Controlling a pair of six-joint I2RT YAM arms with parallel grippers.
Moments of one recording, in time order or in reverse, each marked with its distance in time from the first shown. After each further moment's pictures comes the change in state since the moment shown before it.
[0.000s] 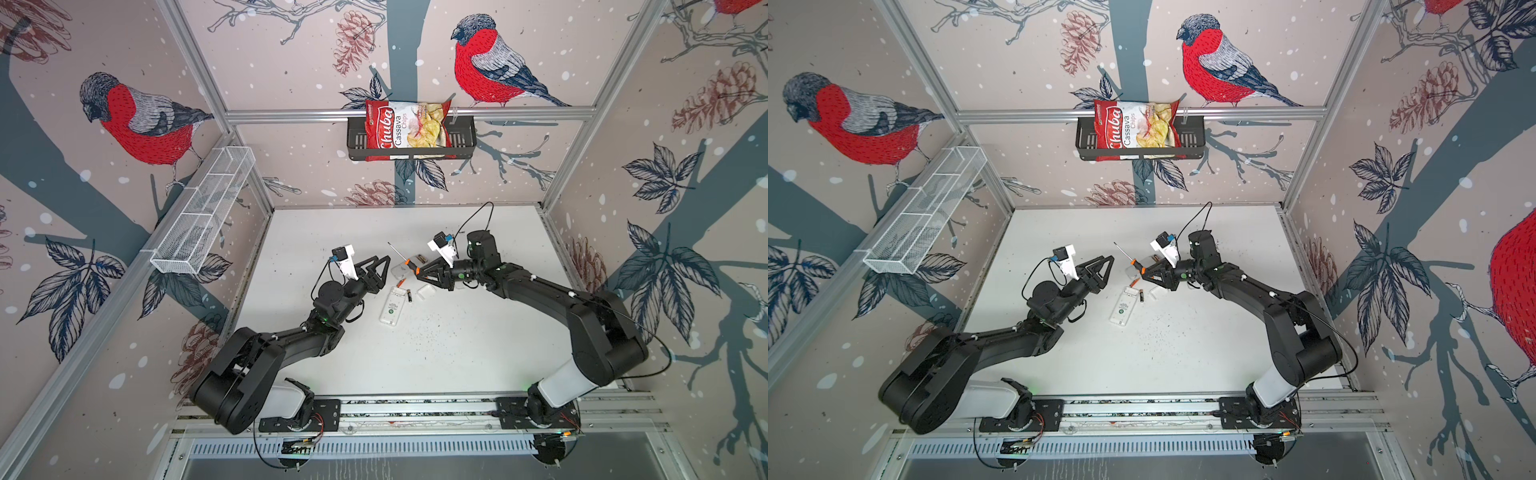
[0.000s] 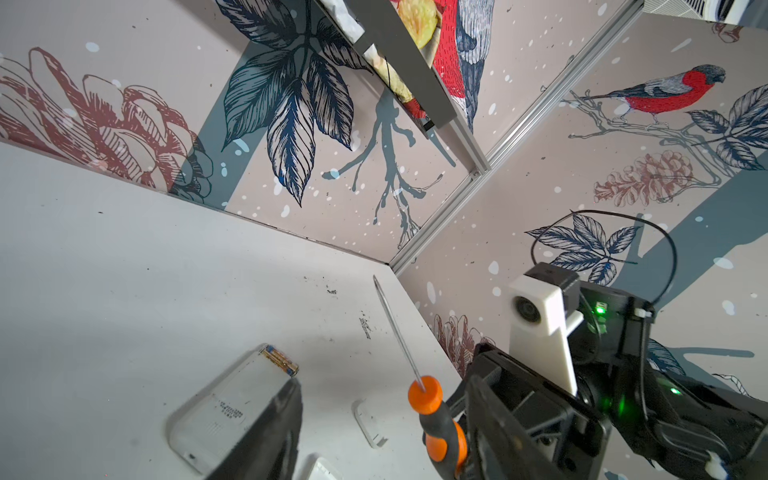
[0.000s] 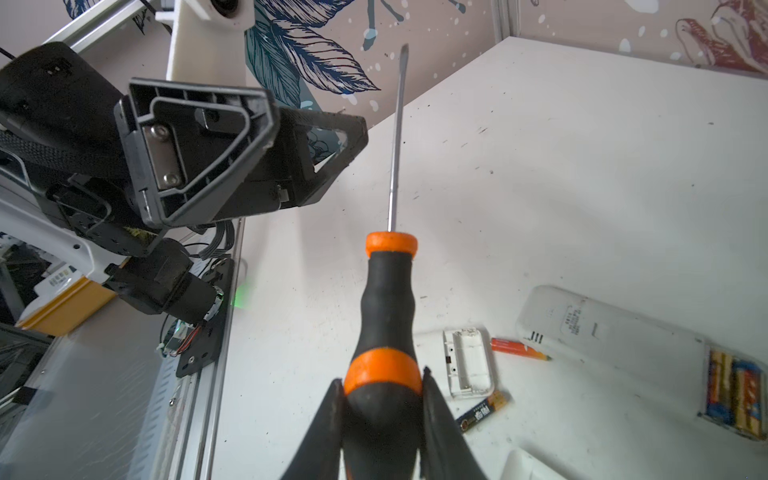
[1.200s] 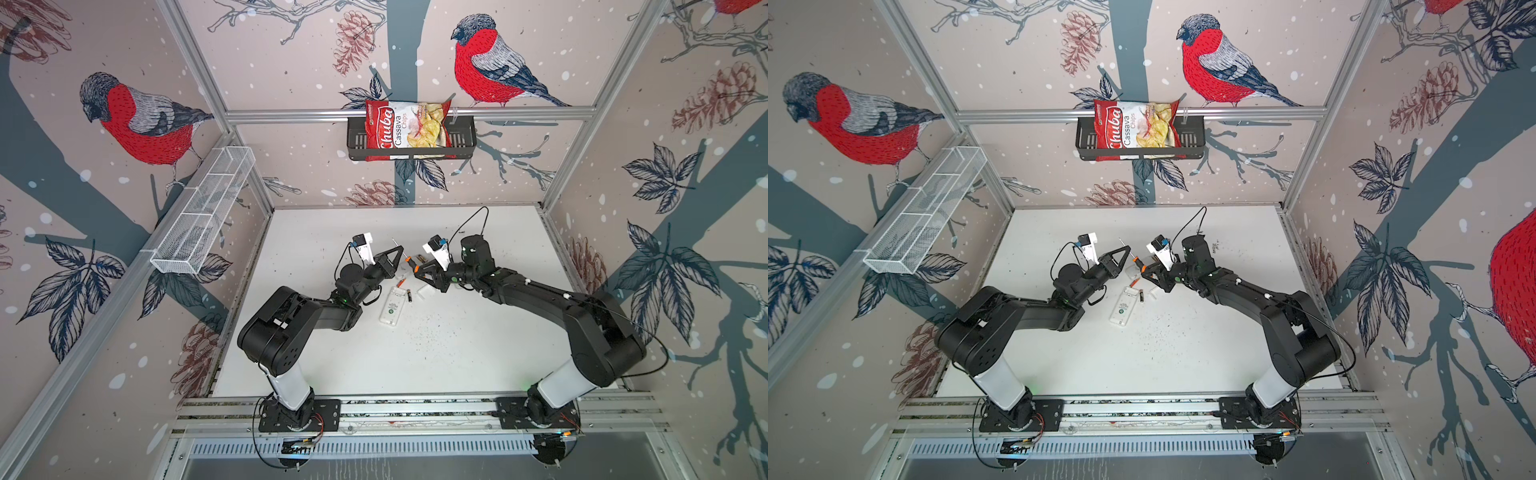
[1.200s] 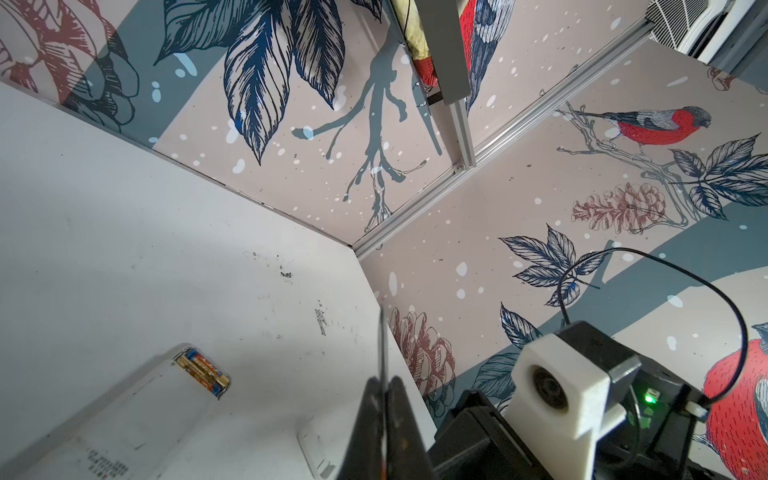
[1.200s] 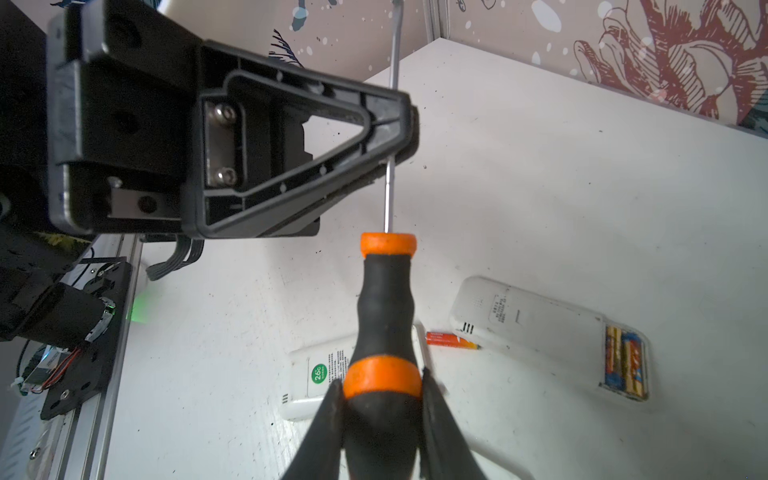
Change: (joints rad) left arm -0.021 0.310 0.204 0.110 0.071 -0.197; right arm 0.052 0.005 -0.037 0.061 0.244 -0.032
